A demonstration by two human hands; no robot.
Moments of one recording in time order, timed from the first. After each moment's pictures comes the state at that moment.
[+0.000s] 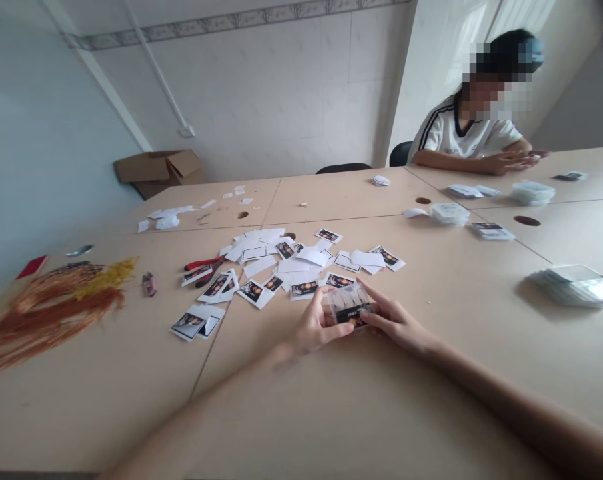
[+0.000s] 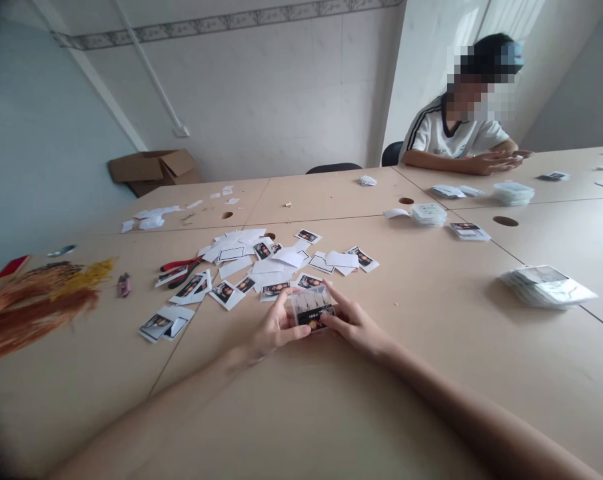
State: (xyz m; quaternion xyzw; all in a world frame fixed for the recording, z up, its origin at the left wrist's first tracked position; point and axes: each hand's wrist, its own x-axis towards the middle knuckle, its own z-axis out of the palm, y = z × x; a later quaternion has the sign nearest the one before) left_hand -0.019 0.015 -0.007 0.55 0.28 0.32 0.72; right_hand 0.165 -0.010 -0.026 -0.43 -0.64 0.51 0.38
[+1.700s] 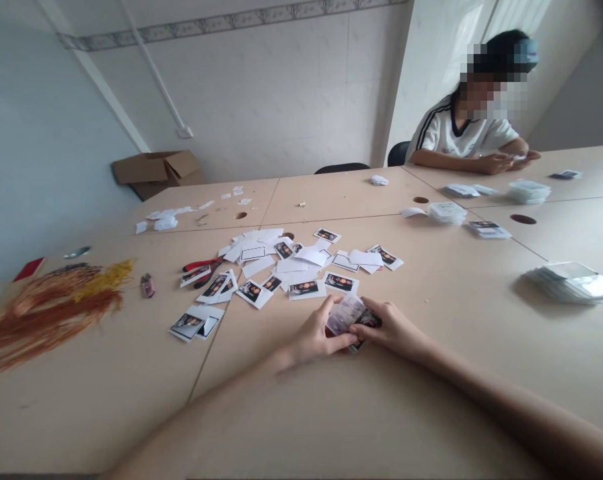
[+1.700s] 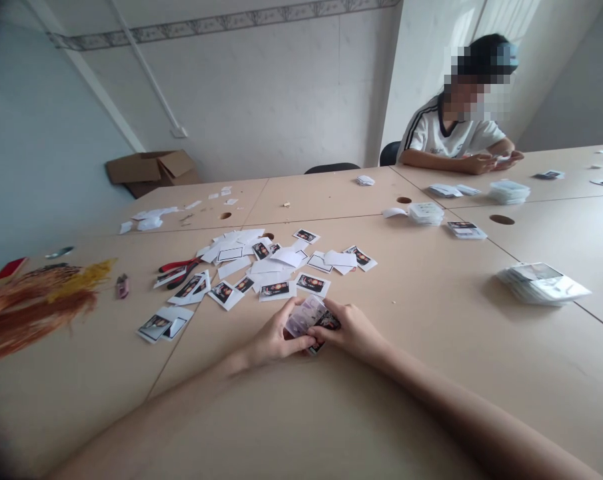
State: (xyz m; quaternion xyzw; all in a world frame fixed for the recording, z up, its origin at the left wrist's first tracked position) left_hand -0.020 0.007 -0.005 0.68 0.33 0.24 0.61; right_hand 0.158 -0.013 -0.025 -0.50 -0.75 0.31 0.30
